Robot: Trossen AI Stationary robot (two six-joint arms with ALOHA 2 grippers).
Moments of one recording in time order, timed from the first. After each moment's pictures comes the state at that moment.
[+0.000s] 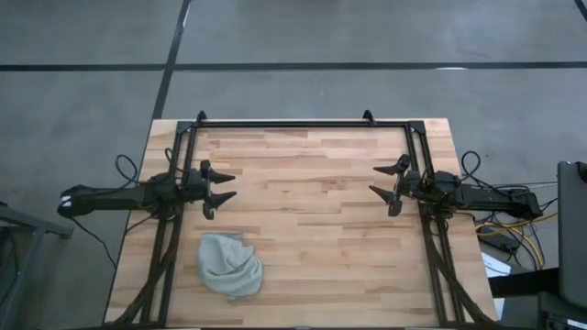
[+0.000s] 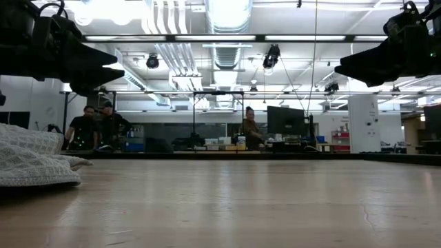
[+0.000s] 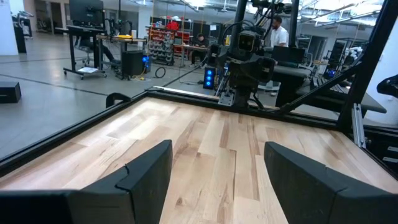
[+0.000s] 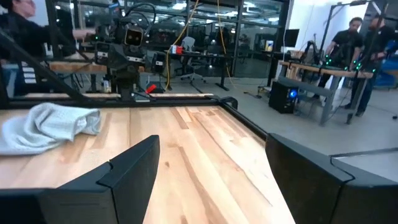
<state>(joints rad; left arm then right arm) 0.06 0.22 0.01 0.18 -0.13 -0.14 -0.07 0.08 0.01 0.10 0.21 -0.07</state>
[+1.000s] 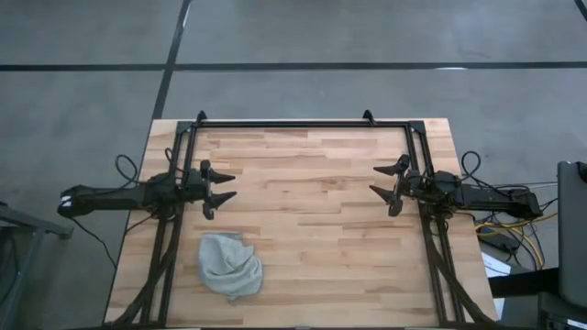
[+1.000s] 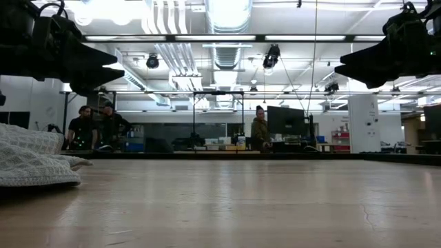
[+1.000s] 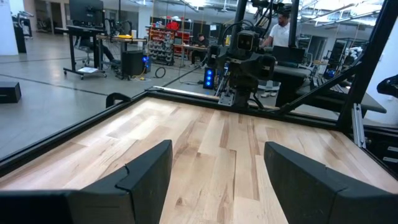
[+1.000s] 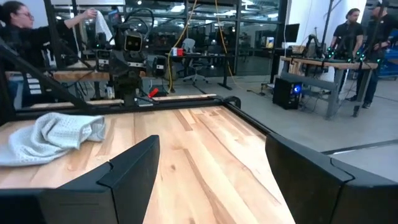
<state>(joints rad) 0.06 0.22 0.01 0.18 -0.13 -0.14 -0.07 0.08 0.01 0.11 0.21 -0.01</state>
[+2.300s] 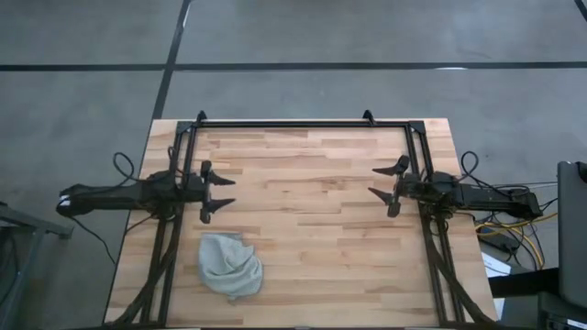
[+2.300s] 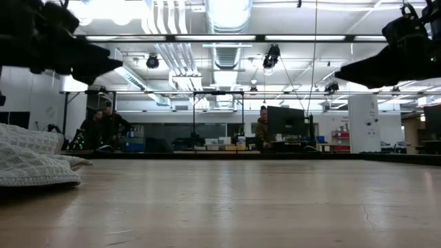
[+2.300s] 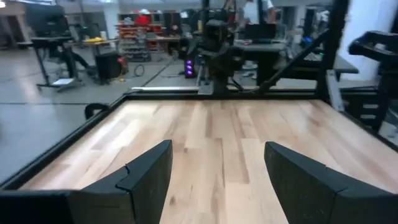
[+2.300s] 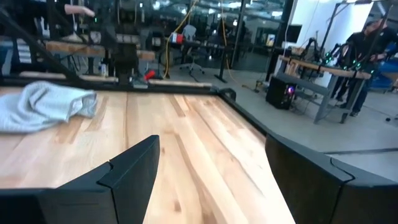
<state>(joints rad) 0.06 0.22 0.10 0.05 -0.01 0.02 -0.07 0.08 0.01 0.04 0.21 -0.11</state>
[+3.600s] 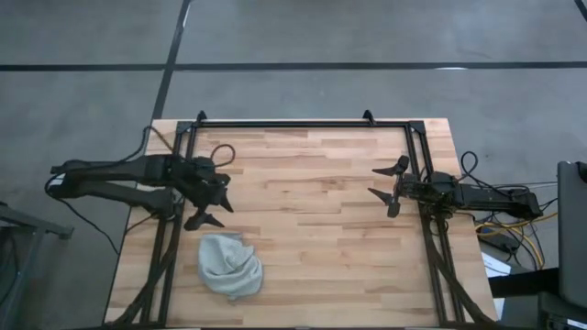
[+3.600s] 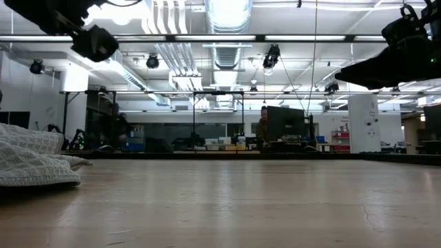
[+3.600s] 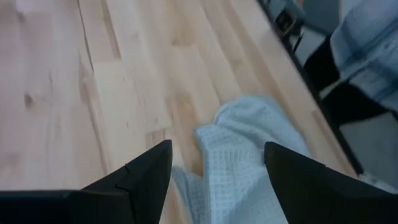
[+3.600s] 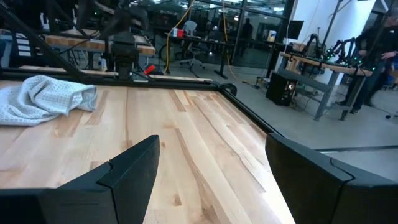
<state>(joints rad) 0.06 0.84 0.79 -0.80 0.45 0.16 -0.07 0.08 0.01 0.03 0.21 -0.12</state>
